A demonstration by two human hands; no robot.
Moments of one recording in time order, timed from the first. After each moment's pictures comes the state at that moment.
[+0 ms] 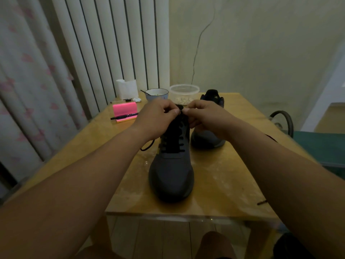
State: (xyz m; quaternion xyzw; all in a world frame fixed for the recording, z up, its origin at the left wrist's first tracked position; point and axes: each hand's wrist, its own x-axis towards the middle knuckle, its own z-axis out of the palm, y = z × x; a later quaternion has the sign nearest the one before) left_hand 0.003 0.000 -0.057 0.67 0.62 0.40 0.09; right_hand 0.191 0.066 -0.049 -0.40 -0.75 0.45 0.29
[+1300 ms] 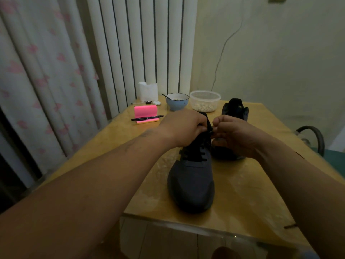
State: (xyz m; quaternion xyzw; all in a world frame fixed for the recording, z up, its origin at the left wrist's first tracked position) left_hand 0.006 -0.005 -0.042 0.77 0.61 0.17 -0.05; right_hand 0.194 0.070 -0.061 -0.34 -0.63 0.63 0.29
